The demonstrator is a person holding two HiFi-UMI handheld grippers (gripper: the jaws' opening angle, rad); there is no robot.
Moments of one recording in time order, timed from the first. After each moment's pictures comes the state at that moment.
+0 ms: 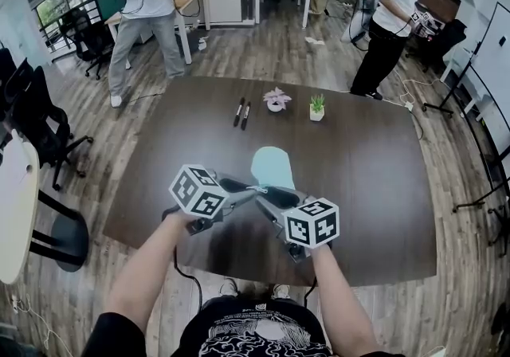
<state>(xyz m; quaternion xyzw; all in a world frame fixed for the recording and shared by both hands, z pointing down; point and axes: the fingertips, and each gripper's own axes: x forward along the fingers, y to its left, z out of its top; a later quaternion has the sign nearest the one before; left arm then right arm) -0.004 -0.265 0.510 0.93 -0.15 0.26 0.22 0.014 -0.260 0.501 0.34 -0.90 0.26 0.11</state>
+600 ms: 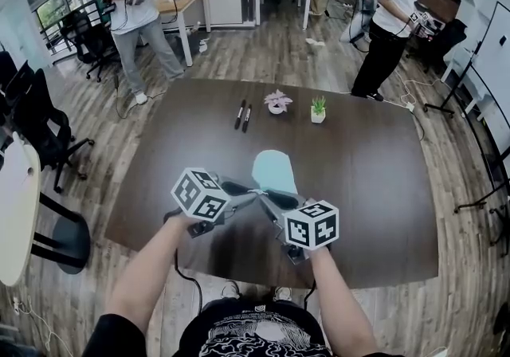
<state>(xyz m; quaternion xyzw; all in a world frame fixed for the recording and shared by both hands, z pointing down) -0.003 -0.265 0.514 0.93 -0.15 0.27 0.22 0.013 -0.264 0.504 0.35 -0.89 0.27 0.10</state>
